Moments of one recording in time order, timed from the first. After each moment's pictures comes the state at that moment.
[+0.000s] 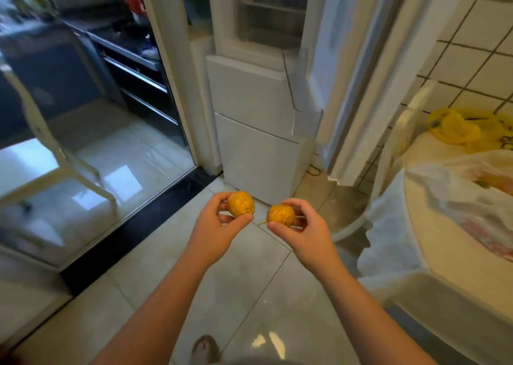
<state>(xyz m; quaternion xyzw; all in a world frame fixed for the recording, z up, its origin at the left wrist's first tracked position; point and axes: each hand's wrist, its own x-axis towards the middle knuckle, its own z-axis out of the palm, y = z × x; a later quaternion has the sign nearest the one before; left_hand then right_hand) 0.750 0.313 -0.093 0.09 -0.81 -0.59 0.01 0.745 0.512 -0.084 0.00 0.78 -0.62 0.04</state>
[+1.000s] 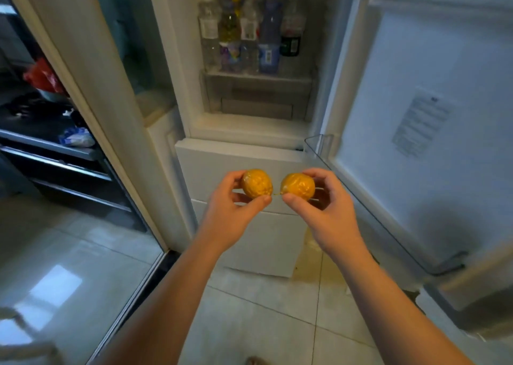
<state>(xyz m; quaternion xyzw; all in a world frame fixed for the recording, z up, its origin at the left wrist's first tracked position) 0.342 0.164 0.000 -0.14 -0.79 -0.60 0.01 0.412 0.337 0.020 0.04 0.75 -0.62 -0.22</state>
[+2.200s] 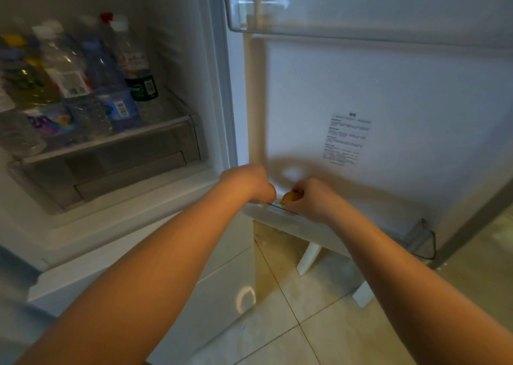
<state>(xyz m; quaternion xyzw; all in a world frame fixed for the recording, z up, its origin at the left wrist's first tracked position) 0.152 0.368 0.070 -0.53 -0.83 0.02 -0.16 0.302 0.427 0.037 0.47 0.83 -0.27 -0.07</state>
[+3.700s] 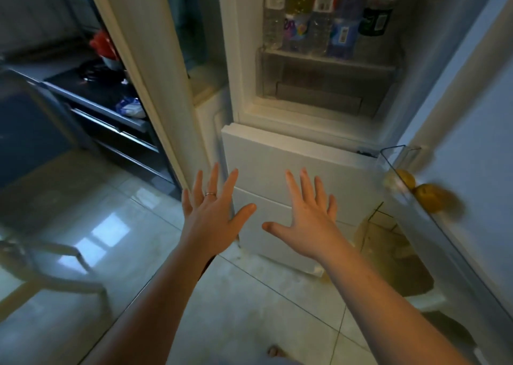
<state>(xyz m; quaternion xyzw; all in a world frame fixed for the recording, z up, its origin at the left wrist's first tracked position) 0.267 0.076 -0.050 -0.05 -0.99 -0.14 0.00 0.286 0.280 -0.038 -0.02 0.98 -0.21 0.05</state>
